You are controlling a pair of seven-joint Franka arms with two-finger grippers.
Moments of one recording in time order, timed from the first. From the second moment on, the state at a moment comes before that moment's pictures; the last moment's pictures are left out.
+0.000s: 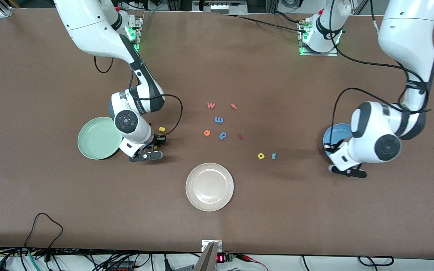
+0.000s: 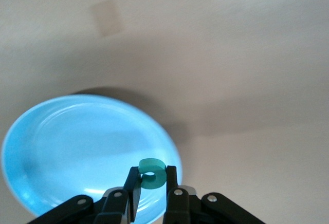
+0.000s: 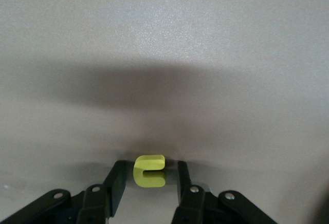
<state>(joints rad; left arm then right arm) 0.02 0.58 -0.08 -1.68 0.05 1.99 0.06 0.47 0.65 -0.08 -1.81 0.04 2.39 0.22</state>
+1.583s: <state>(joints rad) -0.06 0.66 -0.21 -1.57 0.05 2.00 -0.11 0.13 0.44 -0.09 -2.00 0.04 2.16 -0.07</state>
